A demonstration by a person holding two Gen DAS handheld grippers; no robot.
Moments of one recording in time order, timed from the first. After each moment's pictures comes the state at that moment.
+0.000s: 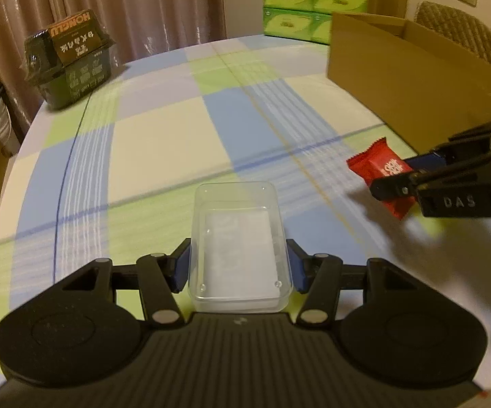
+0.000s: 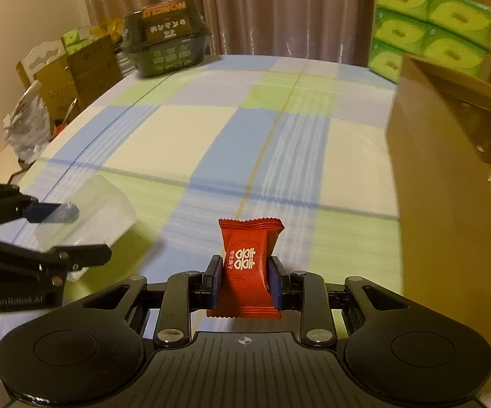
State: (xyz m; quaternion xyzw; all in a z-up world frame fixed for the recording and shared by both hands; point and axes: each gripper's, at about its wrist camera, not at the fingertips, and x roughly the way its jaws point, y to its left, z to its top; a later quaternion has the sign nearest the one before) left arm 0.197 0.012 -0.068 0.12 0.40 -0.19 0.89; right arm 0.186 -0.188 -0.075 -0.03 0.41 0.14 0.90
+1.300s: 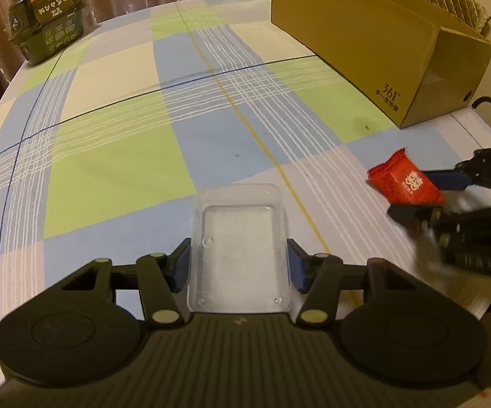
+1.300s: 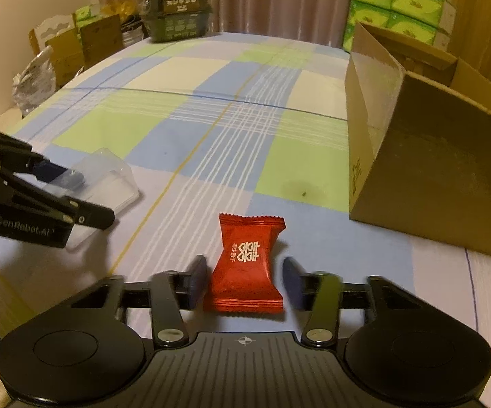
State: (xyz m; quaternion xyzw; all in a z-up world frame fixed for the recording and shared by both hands) left arm 0.102 -0.028 -0.096 0.13 0.45 -0.20 0.86; right arm 0.058 -0.223 -0.111 -0.06 0.41 0.12 0.90
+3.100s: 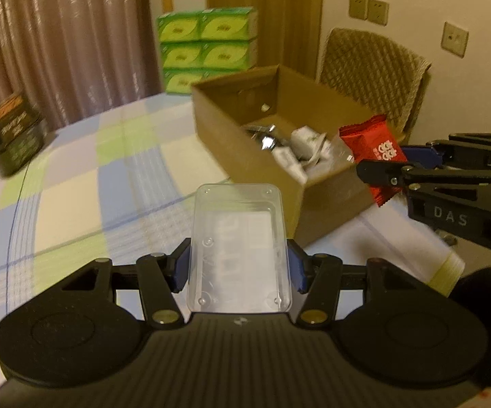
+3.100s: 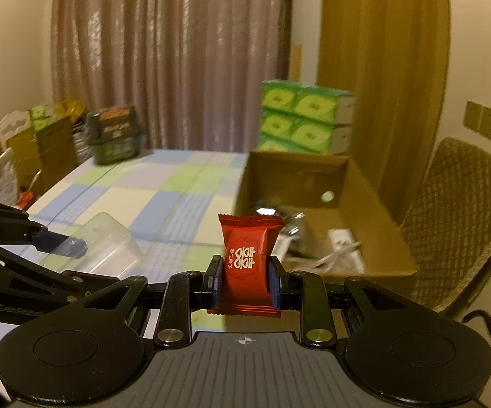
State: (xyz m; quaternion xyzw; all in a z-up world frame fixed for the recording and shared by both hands) left arm 0.085 -0.133 0.036 0.12 0.35 -0.28 0.89; right arm 0.036 -0.309 0.037 -0.03 0.26 0.03 0.96
